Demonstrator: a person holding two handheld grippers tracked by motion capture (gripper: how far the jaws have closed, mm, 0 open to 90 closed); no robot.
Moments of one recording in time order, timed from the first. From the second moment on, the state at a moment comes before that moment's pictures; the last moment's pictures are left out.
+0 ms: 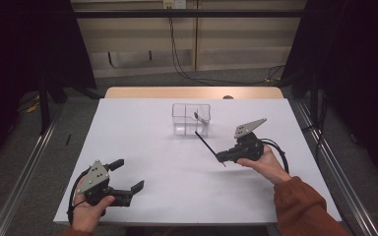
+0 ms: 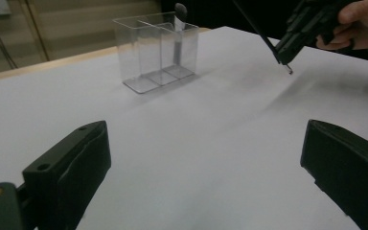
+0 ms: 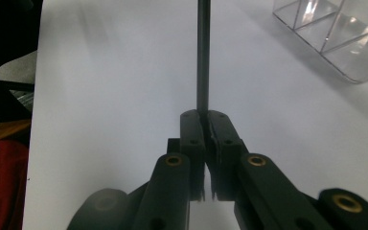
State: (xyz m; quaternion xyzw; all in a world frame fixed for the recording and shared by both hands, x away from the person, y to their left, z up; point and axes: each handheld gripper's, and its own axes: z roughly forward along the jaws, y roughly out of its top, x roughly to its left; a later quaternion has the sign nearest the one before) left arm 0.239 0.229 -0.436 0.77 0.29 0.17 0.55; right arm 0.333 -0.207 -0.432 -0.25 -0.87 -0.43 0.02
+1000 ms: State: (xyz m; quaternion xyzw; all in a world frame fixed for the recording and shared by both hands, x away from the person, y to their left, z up) left arm 0.262 0.181 -0.410 0.81 0.23 0.13 0.52; right arm 0.326 -0.137 -0.409 -0.11 -0.93 -0.35 0.06
